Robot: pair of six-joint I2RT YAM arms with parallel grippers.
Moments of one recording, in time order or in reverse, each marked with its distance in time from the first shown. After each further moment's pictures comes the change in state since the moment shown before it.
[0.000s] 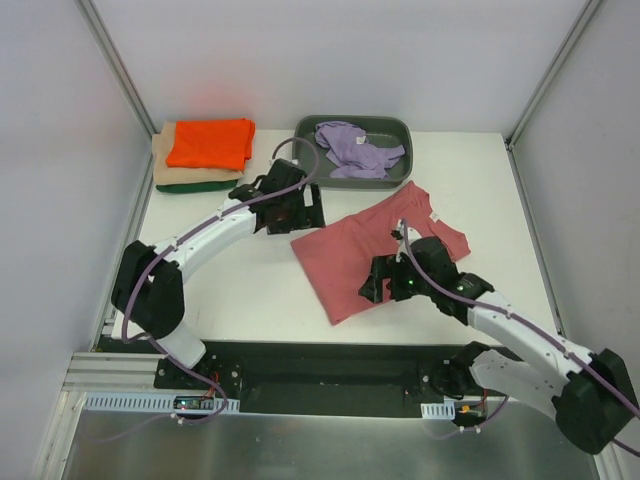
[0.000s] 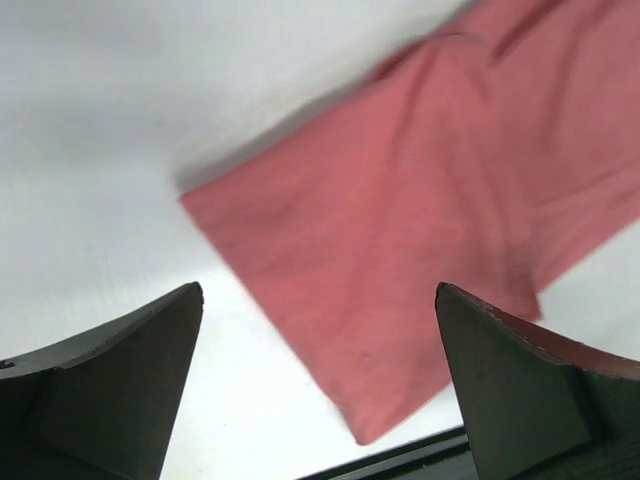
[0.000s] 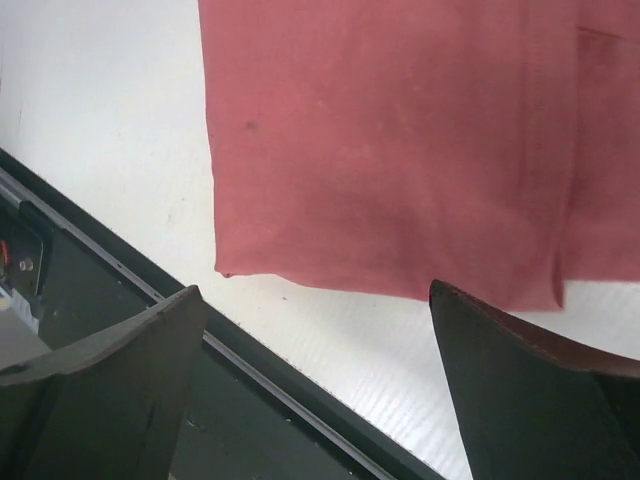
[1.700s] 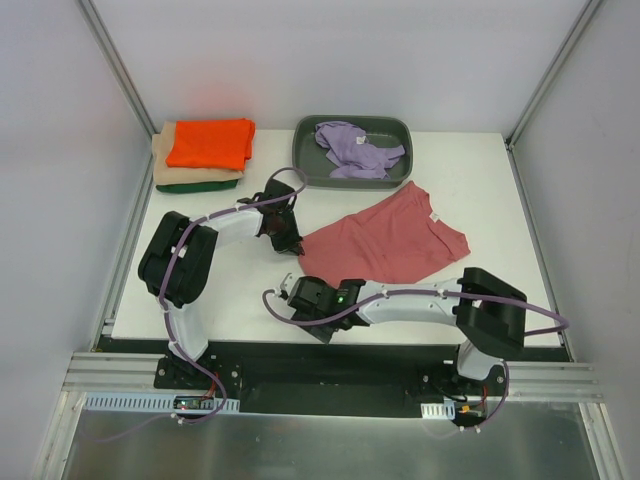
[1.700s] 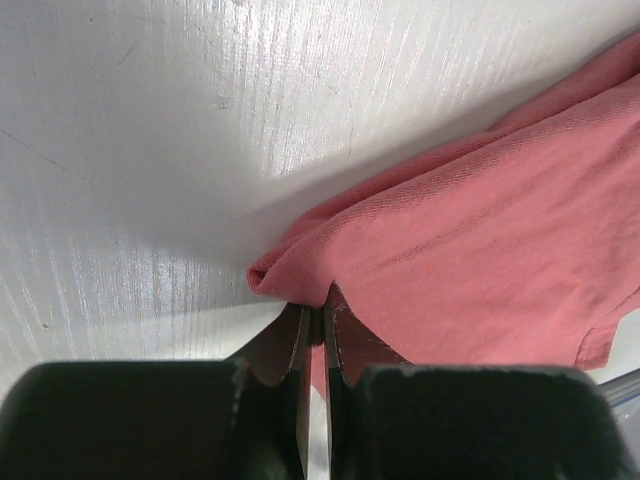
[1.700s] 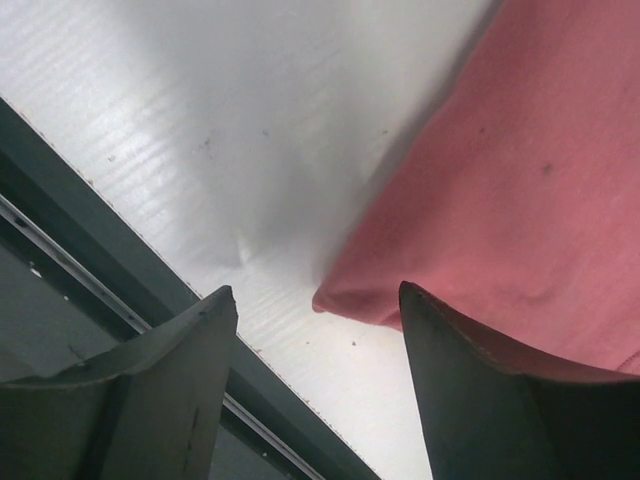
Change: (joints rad) left arm 0.151 0.223 -0.204 0.185 0.217 -0.104; right arm 0.660 0.780 0.515 -0.217 0.430 -0.316
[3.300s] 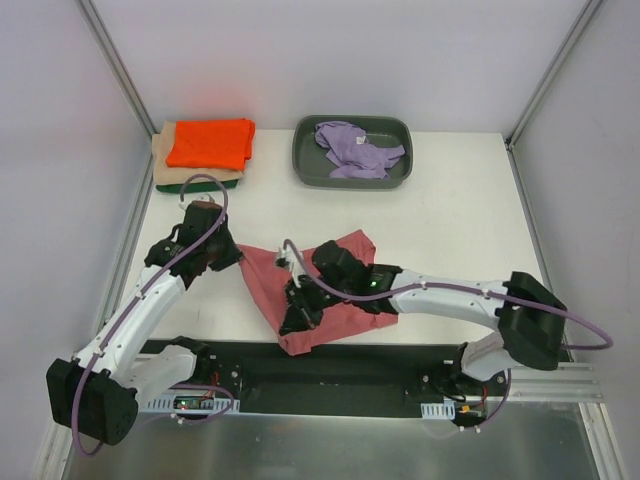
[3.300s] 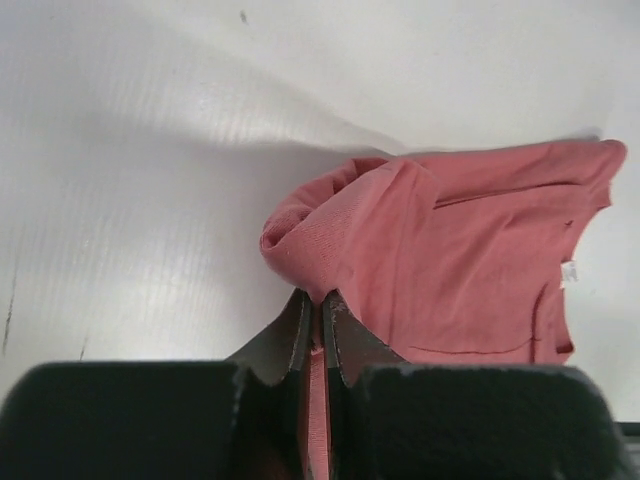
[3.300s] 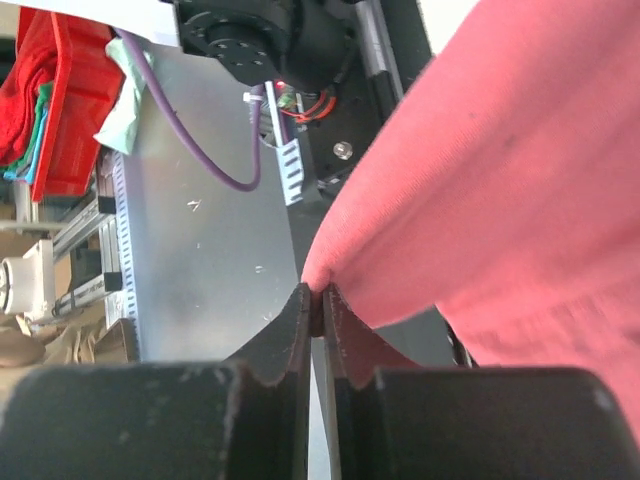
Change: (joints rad) left arm 0.156 -0.885 -0.326 -0.318 -0.272 0.025; right arm -0.108 -0.139 -0.049 0.531 -0.830 0.315
